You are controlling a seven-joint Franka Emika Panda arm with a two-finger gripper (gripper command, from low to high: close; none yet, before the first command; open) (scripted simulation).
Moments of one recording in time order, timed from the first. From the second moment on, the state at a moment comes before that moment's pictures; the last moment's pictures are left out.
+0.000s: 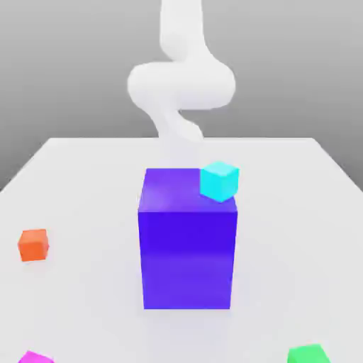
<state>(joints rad) 0.00 -0.71 -0.02 -2.29 0.01 2.32 0.79</state>
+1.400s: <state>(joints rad) -0.20 0.62 -0.17 -2.07 0.23 2.67 0.59</state>
